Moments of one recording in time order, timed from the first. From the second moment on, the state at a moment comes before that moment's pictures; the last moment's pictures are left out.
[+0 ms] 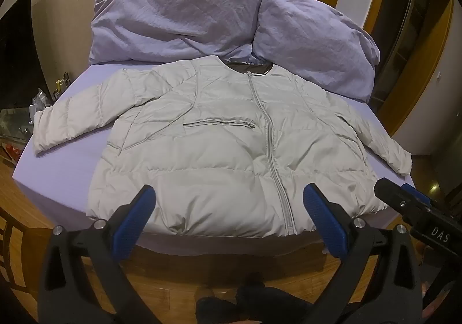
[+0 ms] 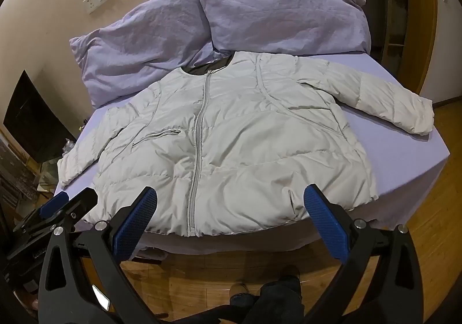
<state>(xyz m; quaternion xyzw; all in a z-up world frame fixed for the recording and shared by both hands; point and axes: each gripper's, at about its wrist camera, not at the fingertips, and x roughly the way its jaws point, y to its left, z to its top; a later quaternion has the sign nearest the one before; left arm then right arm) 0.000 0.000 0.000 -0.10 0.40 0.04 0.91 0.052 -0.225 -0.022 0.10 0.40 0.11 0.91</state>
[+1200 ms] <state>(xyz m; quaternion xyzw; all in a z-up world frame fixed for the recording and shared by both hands) 0.000 0.000 0.000 -0.10 0.40 0.04 0.91 0.050 -0.227 -0.022 0.10 0.39 0.11 0.91</state>
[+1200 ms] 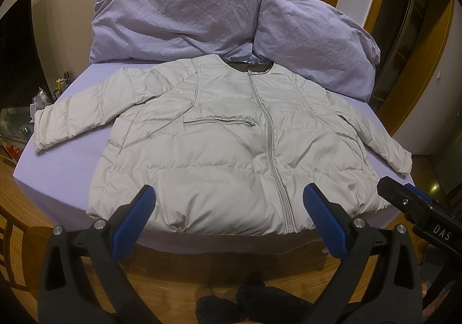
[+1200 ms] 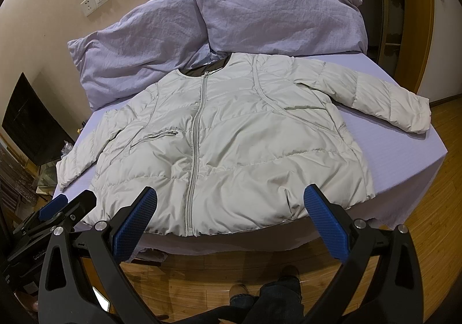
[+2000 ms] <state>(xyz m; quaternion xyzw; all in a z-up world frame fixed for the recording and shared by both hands) 0.000 0.000 0.000 -0.10 0.40 0.04 0.91 0.050 -0.229 -0.023 0.10 0.39 0.11 0.91</state>
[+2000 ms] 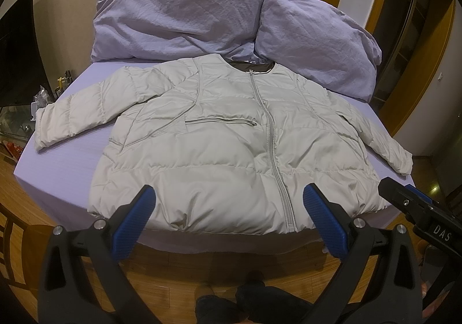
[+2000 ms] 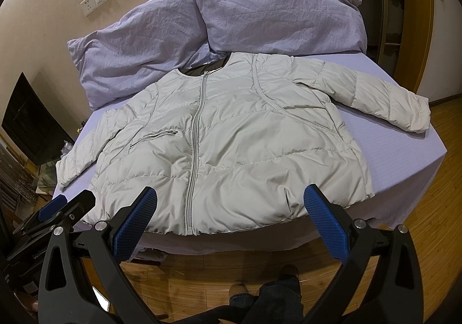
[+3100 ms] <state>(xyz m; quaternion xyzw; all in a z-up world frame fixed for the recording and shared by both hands) 0.010 0.007 -0.005 -0.10 0.40 0.05 0.91 0.061 -0.237 -0.028 0.11 0.40 0.10 0.91</state>
